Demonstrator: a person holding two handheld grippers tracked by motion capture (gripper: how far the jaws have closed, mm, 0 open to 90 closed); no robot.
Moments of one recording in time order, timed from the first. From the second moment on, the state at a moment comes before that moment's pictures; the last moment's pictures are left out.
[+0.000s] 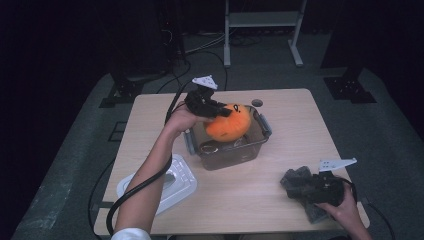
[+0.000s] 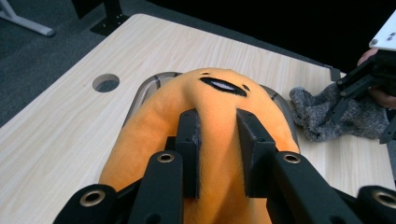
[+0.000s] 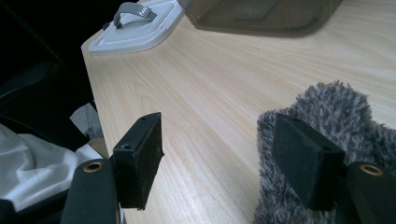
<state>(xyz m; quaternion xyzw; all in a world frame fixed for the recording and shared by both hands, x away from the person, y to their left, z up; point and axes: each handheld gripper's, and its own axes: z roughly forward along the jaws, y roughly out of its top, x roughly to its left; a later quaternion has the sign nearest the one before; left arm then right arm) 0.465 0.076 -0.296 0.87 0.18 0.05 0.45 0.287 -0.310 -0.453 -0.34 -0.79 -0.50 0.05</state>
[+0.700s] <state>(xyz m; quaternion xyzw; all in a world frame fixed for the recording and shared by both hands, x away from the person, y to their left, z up) 0.474 0.060 -0.322 0.89 0.18 0.04 0.42 0.287 -0.309 -0.453 -0.34 -0.80 -0.50 0.05</state>
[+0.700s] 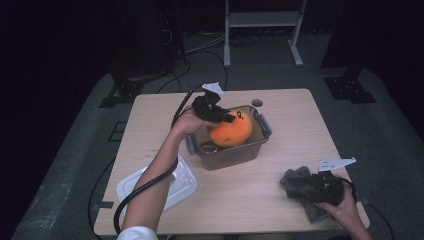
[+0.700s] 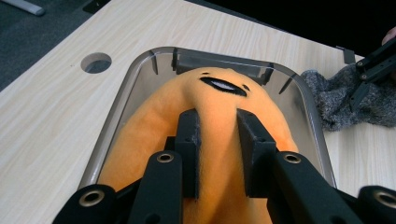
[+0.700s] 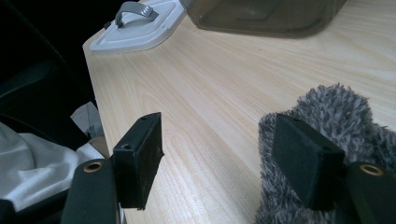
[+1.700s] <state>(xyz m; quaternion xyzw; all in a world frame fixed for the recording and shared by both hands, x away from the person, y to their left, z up) 0.479 0.038 -0.339 0.91 0.17 0.03 0.38 0.287 -0.308 -0.453 -0.34 -0.80 -0.50 0.05</state>
